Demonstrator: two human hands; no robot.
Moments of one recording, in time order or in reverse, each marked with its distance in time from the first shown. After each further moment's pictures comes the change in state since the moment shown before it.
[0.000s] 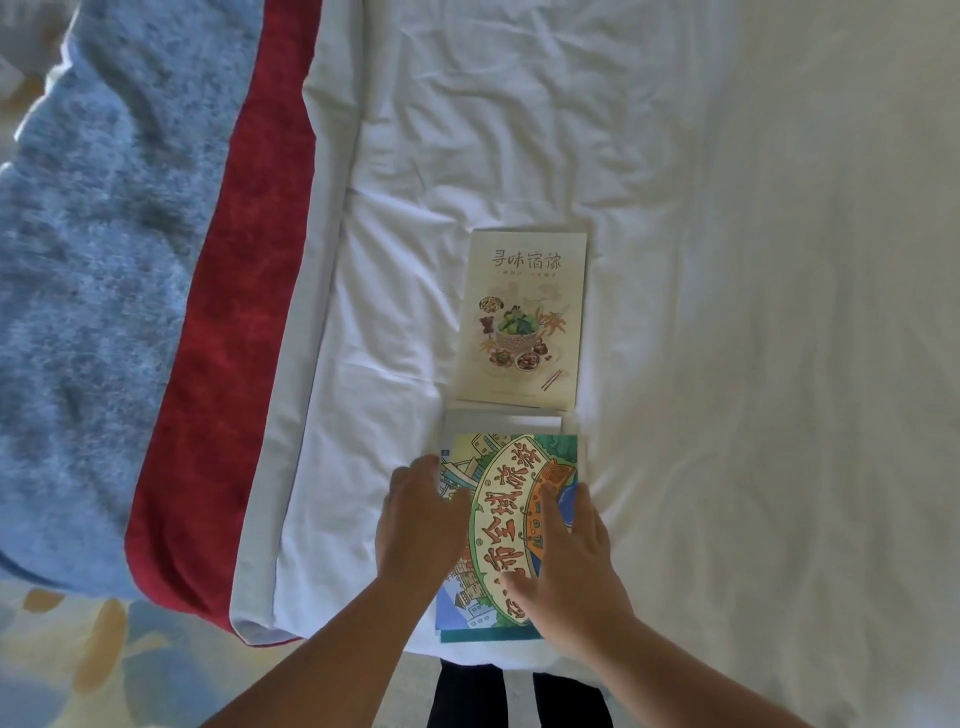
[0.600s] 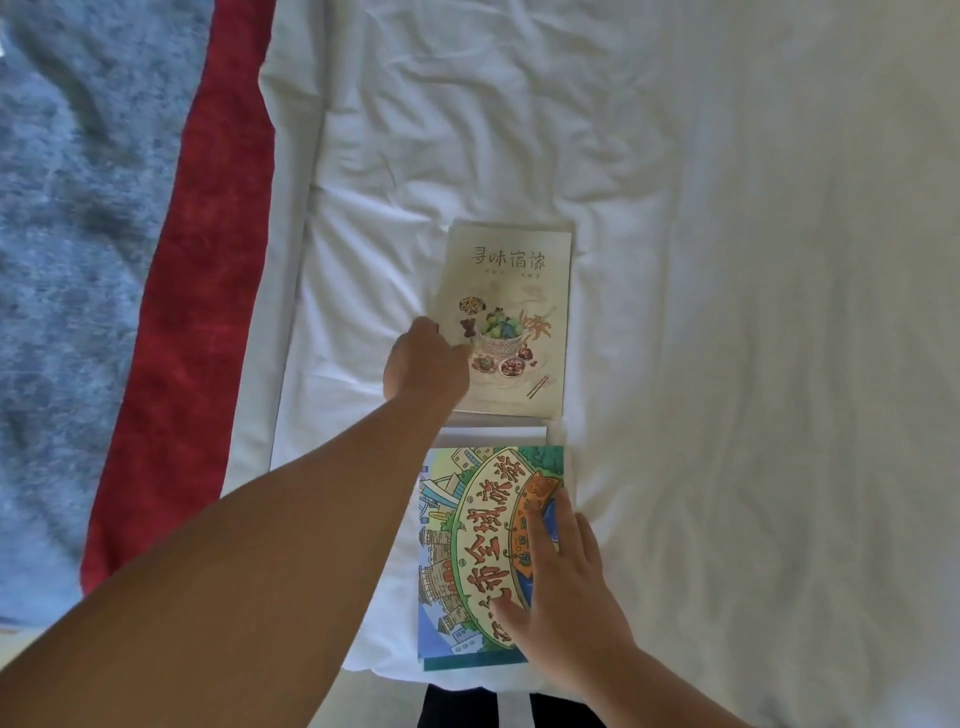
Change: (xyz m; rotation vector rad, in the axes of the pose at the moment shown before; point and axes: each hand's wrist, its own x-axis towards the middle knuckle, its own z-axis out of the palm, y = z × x) left_hand 0.124 0.102 -0.018 -0.013 0.133 0.067; right_hand 0.007 0.012 0.002 -0.084 -0.068 -0.032
